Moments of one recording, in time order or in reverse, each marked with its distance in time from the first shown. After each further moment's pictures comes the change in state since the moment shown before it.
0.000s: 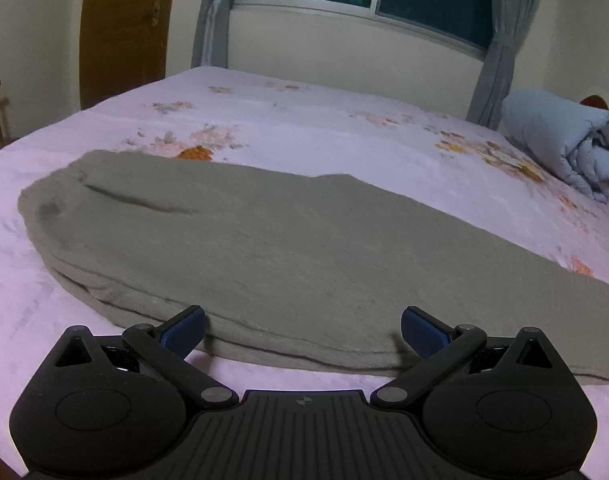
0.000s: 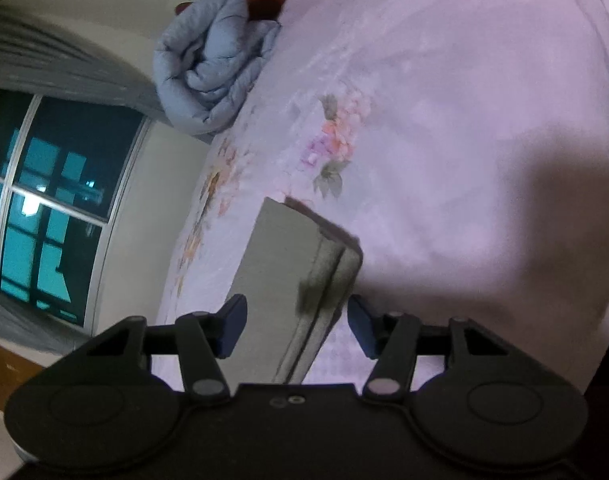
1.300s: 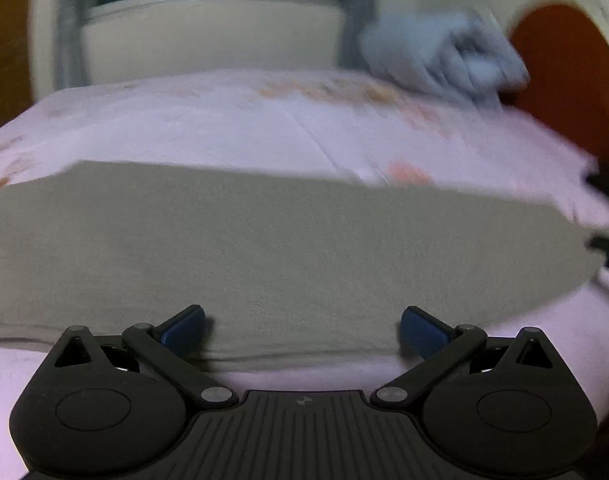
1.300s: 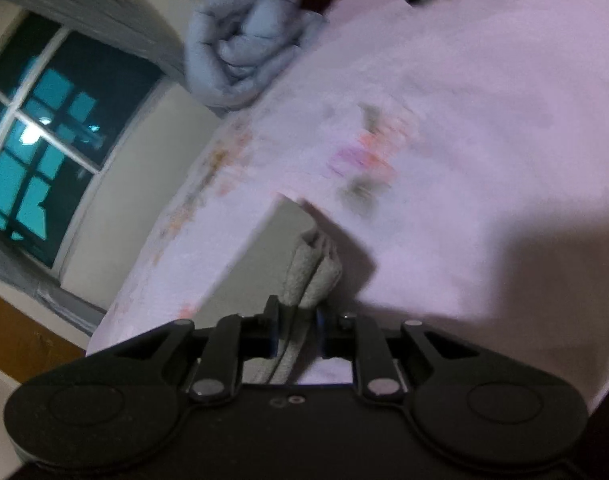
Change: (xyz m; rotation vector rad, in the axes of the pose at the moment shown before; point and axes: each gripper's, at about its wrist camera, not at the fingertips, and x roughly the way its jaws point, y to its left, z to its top) left arm -0.011 -0.199 -0.045 0.224 0.025 -0.223; right arm -0.017 0.033 -0.004 -0.293 0.000 -0.031
